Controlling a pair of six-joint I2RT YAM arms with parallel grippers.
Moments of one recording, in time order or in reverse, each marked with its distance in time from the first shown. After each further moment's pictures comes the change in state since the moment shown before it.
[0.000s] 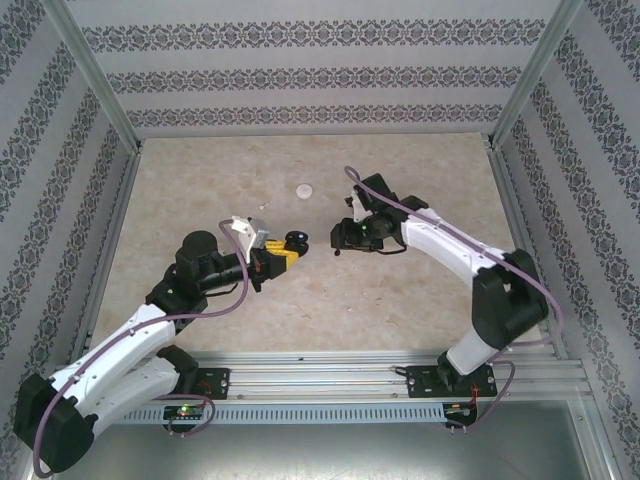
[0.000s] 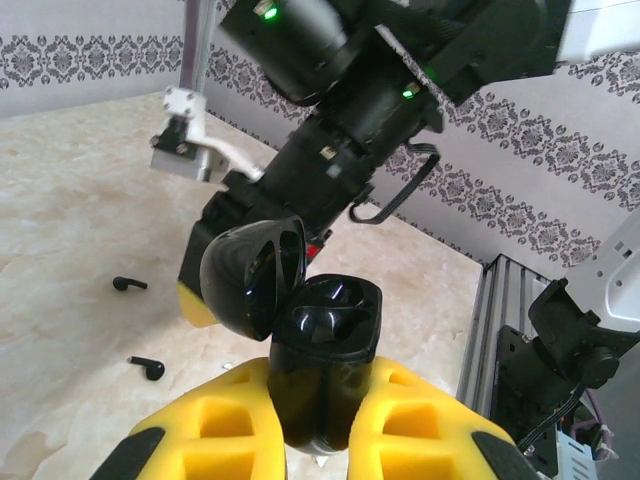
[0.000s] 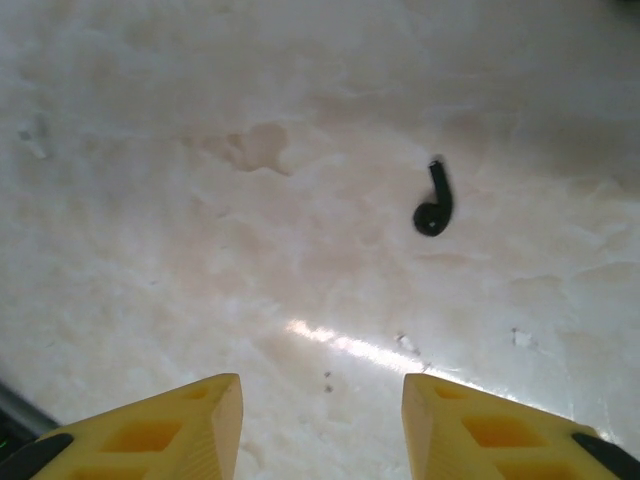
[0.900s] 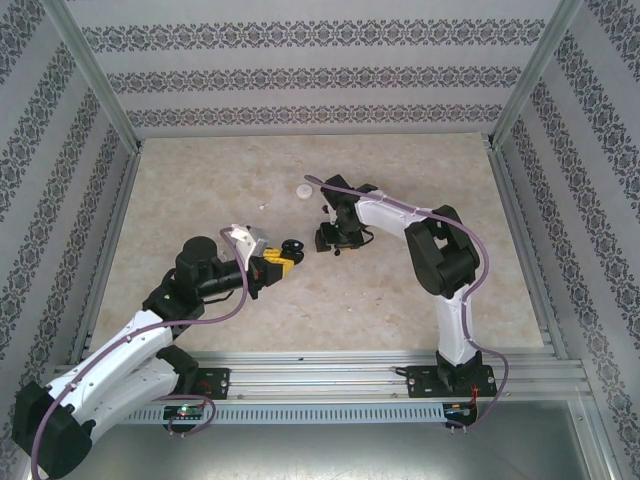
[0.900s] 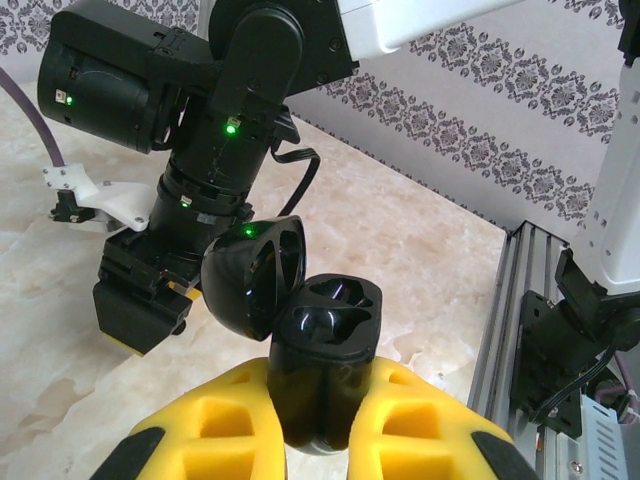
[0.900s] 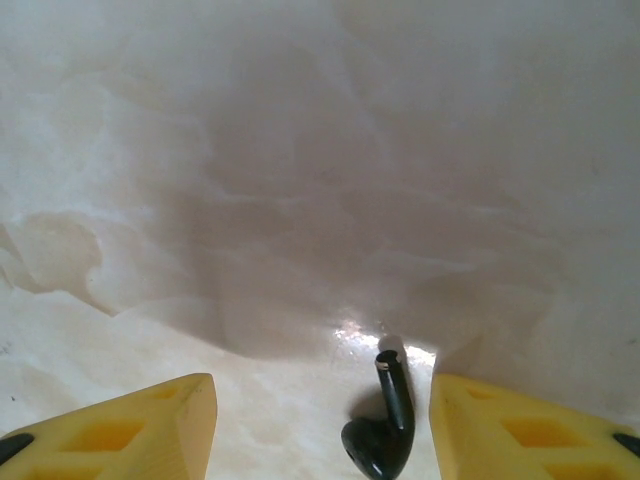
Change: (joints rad) left arm 0.002 -0.051 -0.033 -0.091 -0.029 0.063; right arm 0.045 0.451 0.311 -0.111 0.119 -0.132
